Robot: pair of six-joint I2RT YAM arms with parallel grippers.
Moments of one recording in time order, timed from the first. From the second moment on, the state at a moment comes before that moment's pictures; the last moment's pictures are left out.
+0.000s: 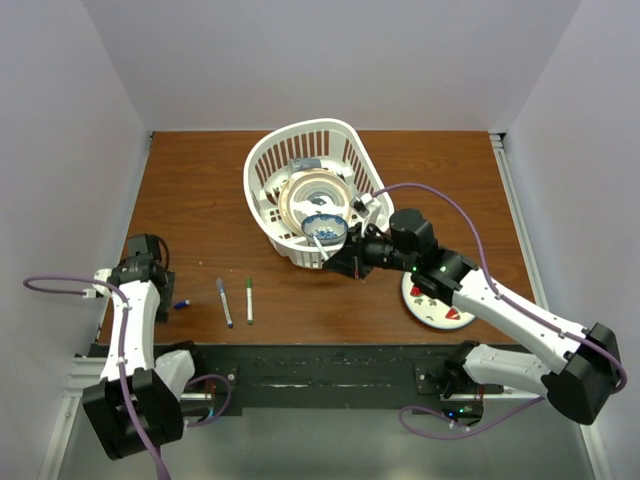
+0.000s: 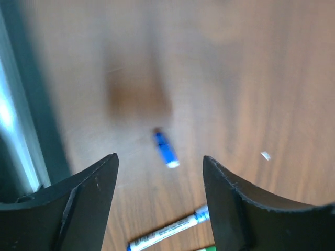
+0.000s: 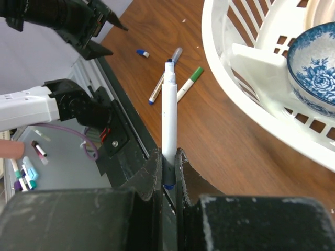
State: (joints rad) left arm 0.31 0.96 0.66 -0.98 -0.41 -1.26; right arm 0.77 1.09 0.84 -0.12 -0.39 0.45
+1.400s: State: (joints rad) left arm 0.30 1.14 0.54 -0.83 -0.29 -1.25; right arm 0.79 1.07 0.85 -0.12 -0.41 0.47
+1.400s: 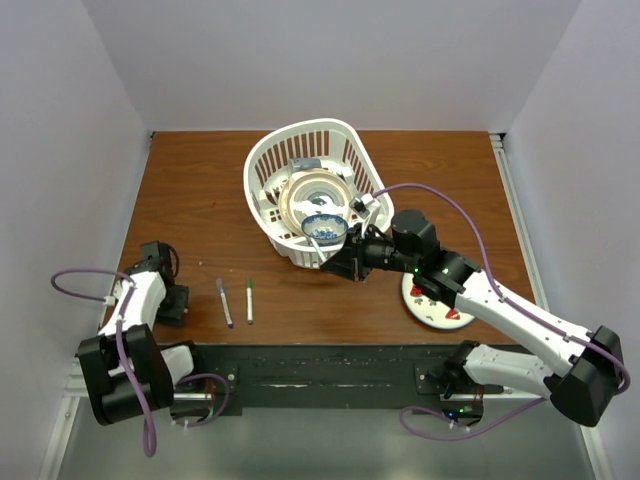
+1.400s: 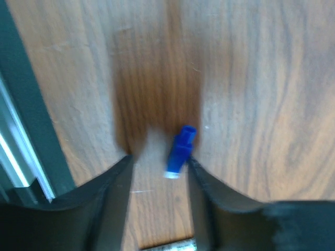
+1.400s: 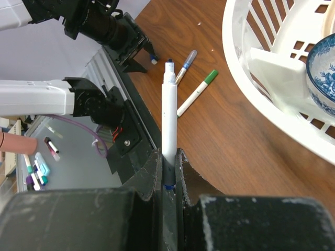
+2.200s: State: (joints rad) left arm -0.06 0.99 0.73 -0.50 -0.12 -0.62; right arm 0.79 1.02 0.90 -0.19 -0.35 0.47
